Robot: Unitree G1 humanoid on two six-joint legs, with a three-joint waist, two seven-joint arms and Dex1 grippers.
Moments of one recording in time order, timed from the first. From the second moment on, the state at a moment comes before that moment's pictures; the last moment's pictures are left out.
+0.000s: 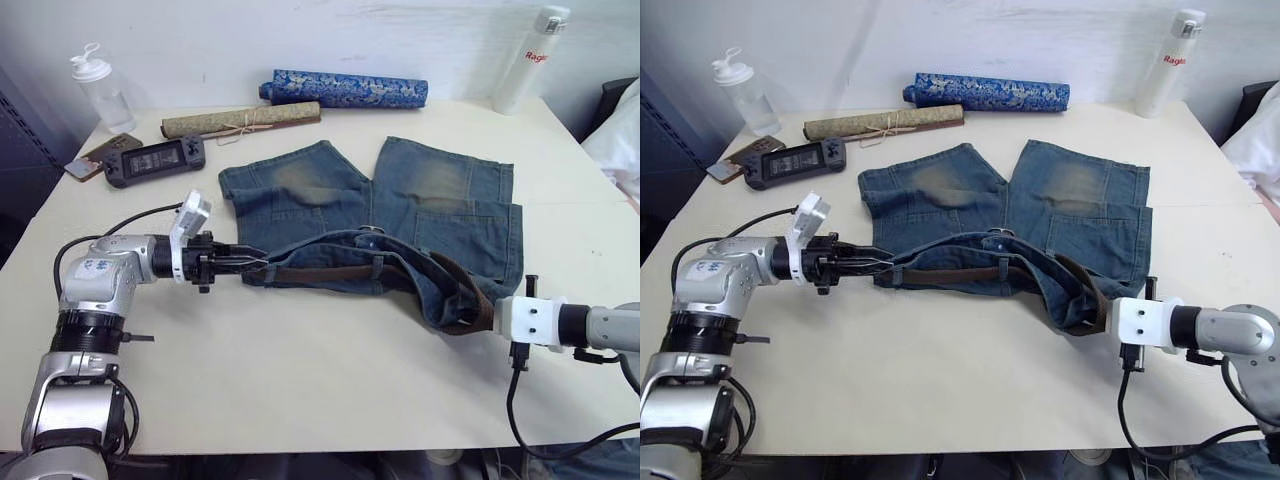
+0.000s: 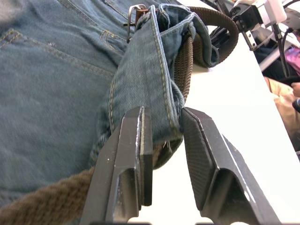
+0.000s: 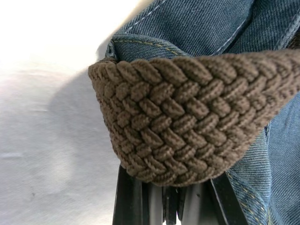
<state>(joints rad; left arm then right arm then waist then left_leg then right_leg) -0.61 0.70 0.04 0.24 -0.46 0.64 -1.33 0.01 -1.02 -0.14 -0.14 0.09 -0.19 1.09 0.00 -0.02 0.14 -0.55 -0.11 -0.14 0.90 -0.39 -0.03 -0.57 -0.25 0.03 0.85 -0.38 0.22</state>
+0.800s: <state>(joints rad) -0.14 0.90 0.06 -0.08 -0.45 0.40 -1.37 0.38 -1.25 -0.38 -0.41 0.07 -0.10 1.31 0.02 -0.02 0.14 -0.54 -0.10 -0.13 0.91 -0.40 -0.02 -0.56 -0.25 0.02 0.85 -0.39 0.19</state>
